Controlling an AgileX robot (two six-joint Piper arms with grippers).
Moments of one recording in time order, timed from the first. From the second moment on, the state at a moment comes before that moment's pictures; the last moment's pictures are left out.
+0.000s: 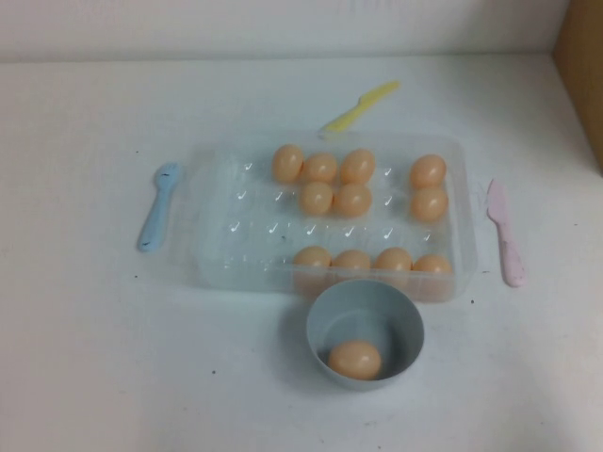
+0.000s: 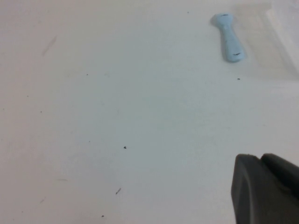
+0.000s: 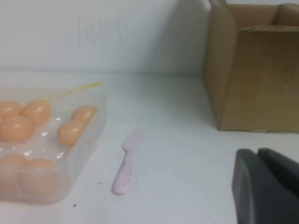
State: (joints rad) right arm 0.07 0.11 -0.03 0.30 0.07 -0.26; left arm 0.00 -0.01 0.03 -0.05 0.37 0.13
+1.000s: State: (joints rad) right arm -0.02 0.03 0.03 0.00 0.33 0.06; left arm 0.00 -0.01 0.03 -0.05 0.37 0.13
